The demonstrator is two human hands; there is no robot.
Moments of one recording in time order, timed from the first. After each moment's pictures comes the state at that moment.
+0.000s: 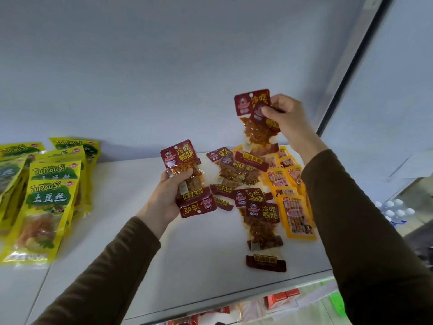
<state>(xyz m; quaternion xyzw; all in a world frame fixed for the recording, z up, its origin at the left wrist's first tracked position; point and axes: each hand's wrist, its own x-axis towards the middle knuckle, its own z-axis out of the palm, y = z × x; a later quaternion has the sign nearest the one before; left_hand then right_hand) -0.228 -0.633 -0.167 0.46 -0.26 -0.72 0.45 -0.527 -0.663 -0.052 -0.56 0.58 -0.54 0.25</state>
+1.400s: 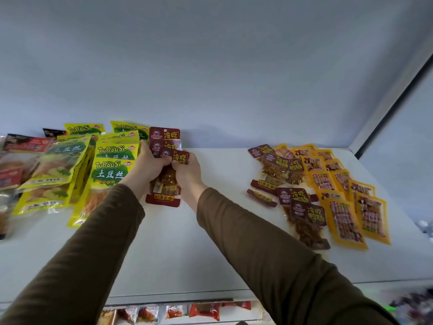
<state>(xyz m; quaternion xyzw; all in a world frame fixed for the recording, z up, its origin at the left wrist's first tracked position) -0.074 -0.687 -0.155 0.66 -0.49 -0.40 0.40 -0.178 -0.667 -0.175 -0.34 0.54 -0.51 0.58</state>
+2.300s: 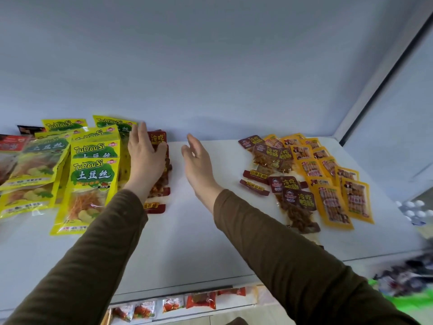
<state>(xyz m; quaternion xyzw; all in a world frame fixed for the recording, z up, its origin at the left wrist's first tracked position) -0.095 -0.670 -0.158 0.65 -0.61 -0.20 0.40 -0.221 -0.641 -0.164 -0.50 0.54 -0.52 0.44</state>
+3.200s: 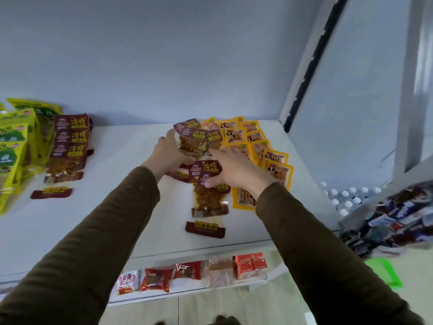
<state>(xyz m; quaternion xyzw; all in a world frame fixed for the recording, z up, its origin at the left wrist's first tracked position) -0.328 -0.644 -0.170 0.66 -0.66 -0.32 0.18 -0.516 -0.569 -0.145 -0.73 0.64 -0.01 0.23</state>
